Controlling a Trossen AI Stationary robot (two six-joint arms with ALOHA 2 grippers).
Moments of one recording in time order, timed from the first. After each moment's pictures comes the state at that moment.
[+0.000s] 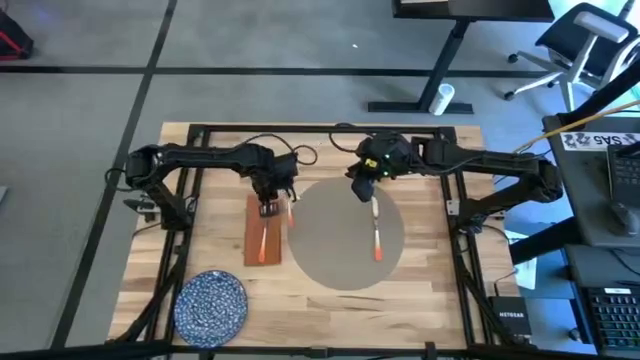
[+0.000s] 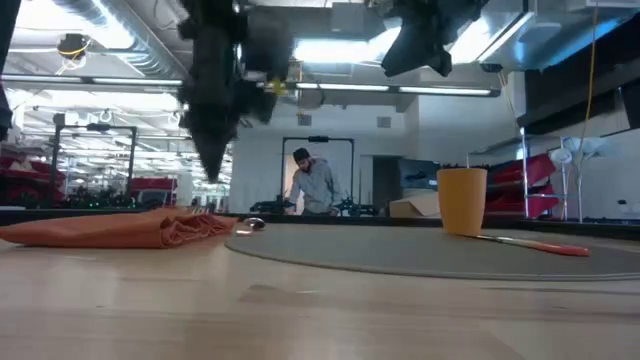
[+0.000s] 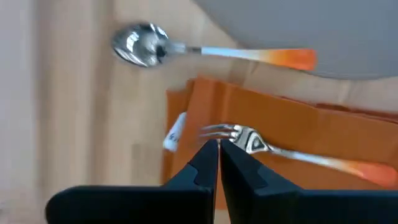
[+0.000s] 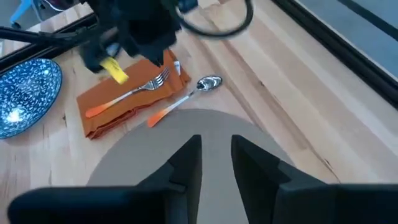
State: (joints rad) left arm 0.27 1.65 1.12 -0.92 -0.01 0.03; right arm -0.19 1.33 1.19 -0.57 0.01 0.32
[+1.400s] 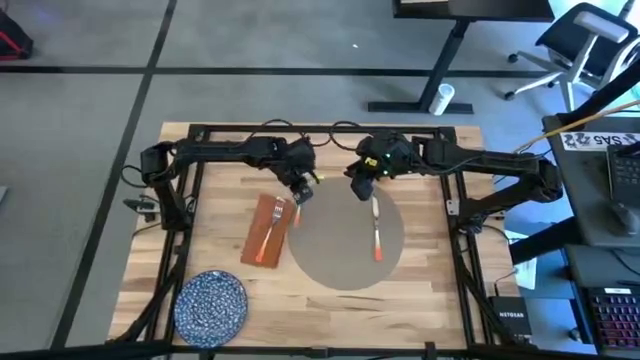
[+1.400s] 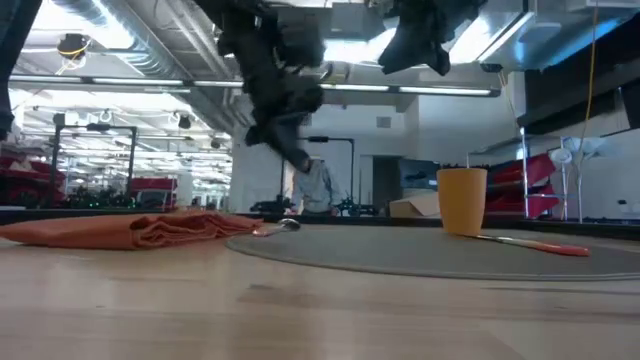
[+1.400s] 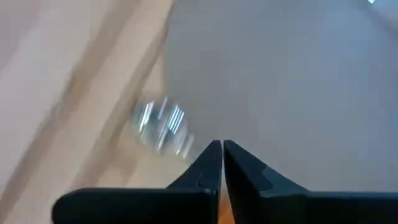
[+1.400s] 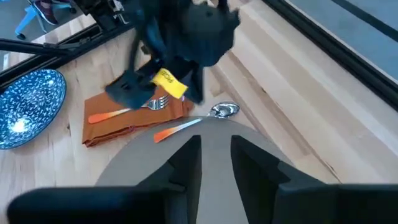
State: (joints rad) left arm 0.31 1.79 1.32 -0.83 0.09 -0.22; right arm -0.19 1.33 1.18 -0.54 0.01 0.34
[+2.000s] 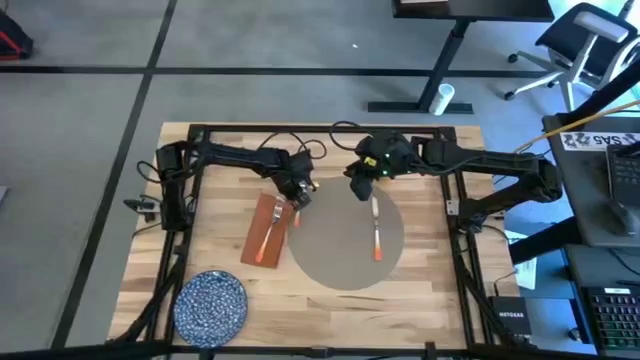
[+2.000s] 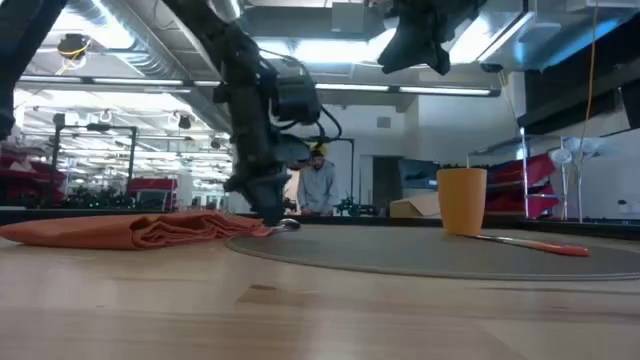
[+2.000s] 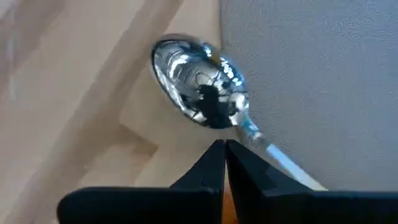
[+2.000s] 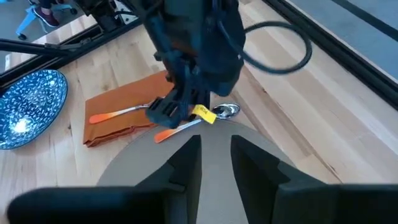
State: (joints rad) left arm 0.32 1.90 1.18 -0.51 0.10 -0.33; right arm -0.19 1.33 1.18 -0.54 0.01 0.34
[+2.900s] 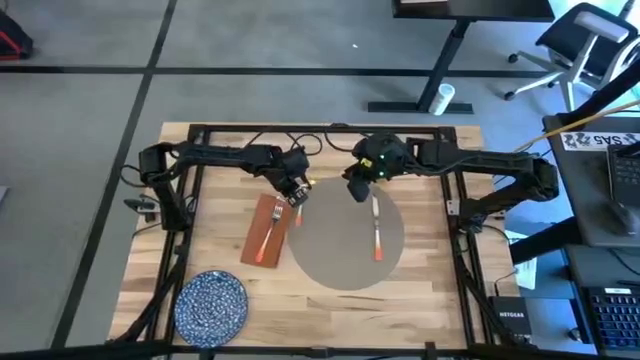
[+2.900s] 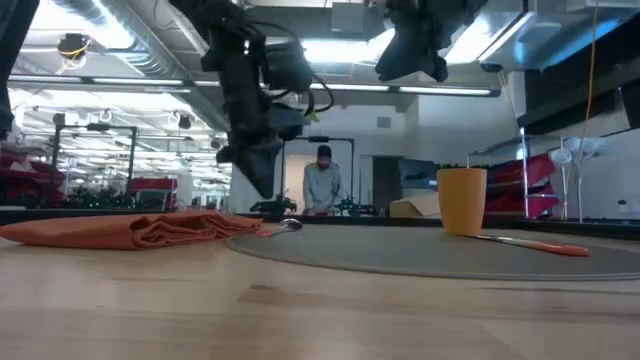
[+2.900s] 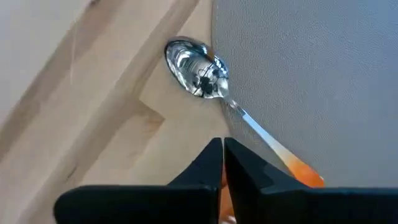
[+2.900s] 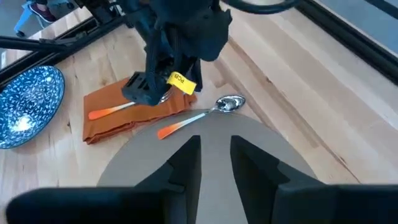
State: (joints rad) left arm 0.30 1.76 1.14 -0.59 0.02 -0.37; right arm -0.19 1.37 1.18 -0.54 -0.01 0.38
